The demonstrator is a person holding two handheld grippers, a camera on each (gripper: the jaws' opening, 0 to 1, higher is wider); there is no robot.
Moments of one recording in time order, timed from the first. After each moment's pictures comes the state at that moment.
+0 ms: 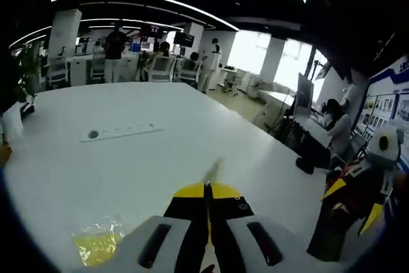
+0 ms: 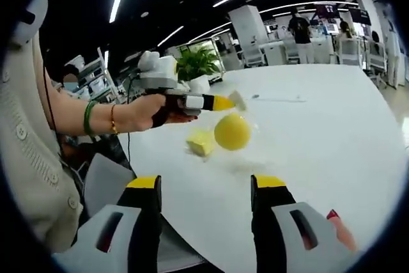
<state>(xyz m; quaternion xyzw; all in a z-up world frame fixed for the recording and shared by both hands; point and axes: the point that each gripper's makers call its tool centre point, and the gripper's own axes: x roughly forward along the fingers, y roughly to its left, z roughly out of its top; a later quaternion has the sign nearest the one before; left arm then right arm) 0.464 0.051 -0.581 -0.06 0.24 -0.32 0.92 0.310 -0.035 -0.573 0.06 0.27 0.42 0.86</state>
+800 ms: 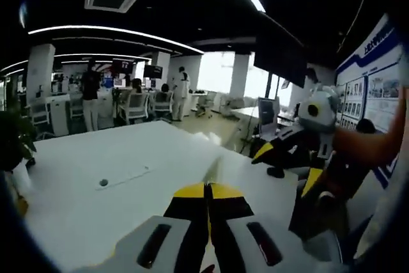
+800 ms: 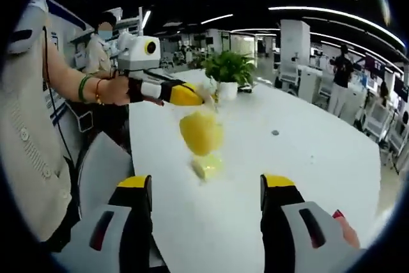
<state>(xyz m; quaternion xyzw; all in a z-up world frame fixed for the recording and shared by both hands) 0.396 0.118 -0.450 -0.01 0.14 -0.42 0.90 0.359 0.035 -0.487 -0.14 0.22 0.54 0.80</state>
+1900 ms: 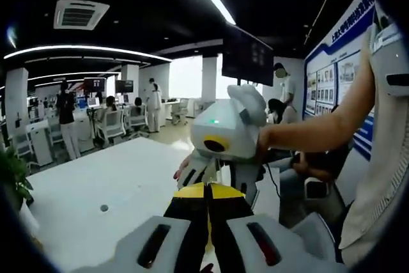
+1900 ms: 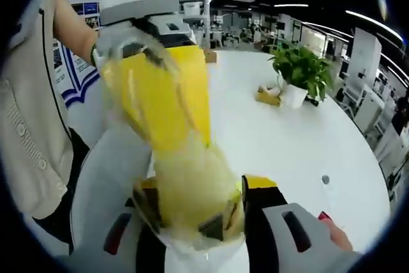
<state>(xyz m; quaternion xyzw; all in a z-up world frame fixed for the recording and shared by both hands) 0.381 0.137 -0.404 0.02 0.09 -0.50 0.86 0.372 0.181 -0.501 -0.22 0.24 0.68 0.65</state>
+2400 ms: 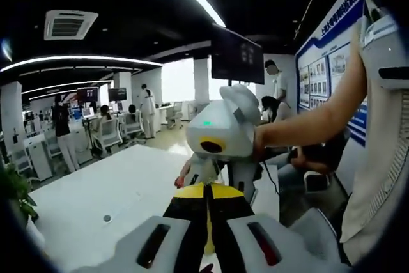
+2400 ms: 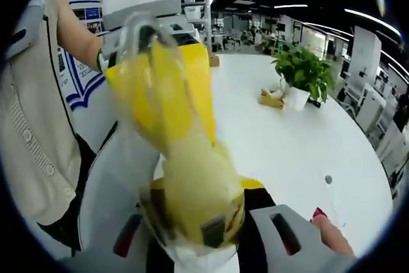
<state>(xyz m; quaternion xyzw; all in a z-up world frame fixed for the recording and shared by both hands) 0.362 0.131 -0.395 0.06 0.07 -0.52 0.85 0.356 0.177 -0.494 -0.23 0.24 0.68 0.66</state>
